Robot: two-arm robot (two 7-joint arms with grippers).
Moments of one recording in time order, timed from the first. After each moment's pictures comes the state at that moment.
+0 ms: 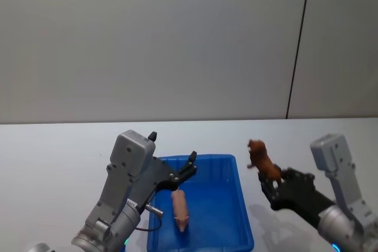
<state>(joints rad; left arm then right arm) -0.24 0.38 0.45 -1.63 -0.20 0.01 -0.01 0.18 0.27 -0.30 -1.57 0.18 0.20 0.24</state>
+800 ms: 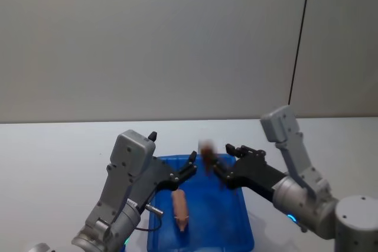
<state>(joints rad) -0.24 0.38 0.45 -1.63 -0.20 0.01 -0.01 0.36 0.14 -0.36 -1.42 0.12 0.24 0.37</state>
